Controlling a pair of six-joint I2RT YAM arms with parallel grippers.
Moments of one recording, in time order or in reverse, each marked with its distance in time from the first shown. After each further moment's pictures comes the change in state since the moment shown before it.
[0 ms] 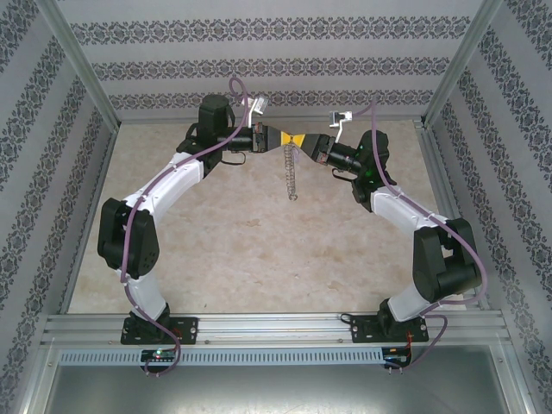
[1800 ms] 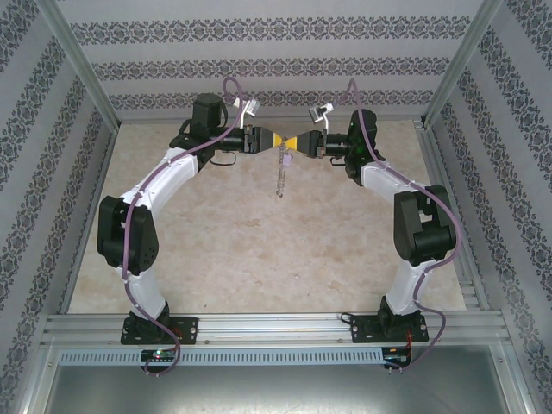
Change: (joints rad) left arm 0.060 0.023 0.037 -0.185 0.033 0.156; right arm -0.056 0.301 0.285 -0.098 -0.433 -0.077
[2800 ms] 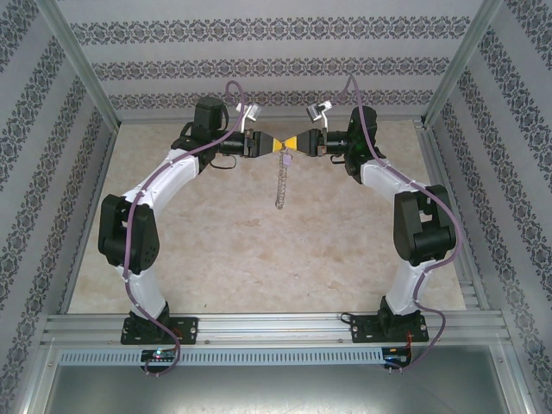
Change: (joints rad) left arm 0.000 0.008 -0.024 0.005 0.056 0.000; right arm 0.005 0.001 0.031 -0.008 -0.052 0.003
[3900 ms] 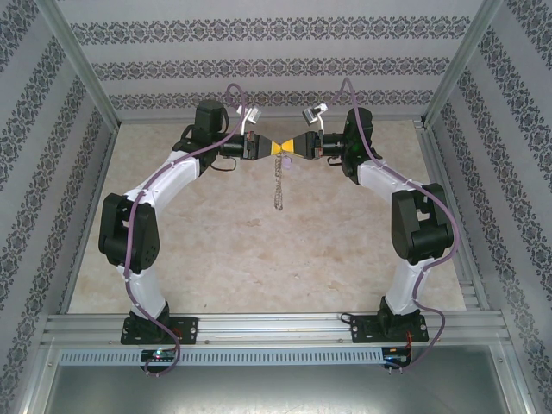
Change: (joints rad) left arm -0.002 0.005 -0.033 0.043 0.026 0.000; right arm 0.019 0.018 0.000 -0.003 -0.006 0.000
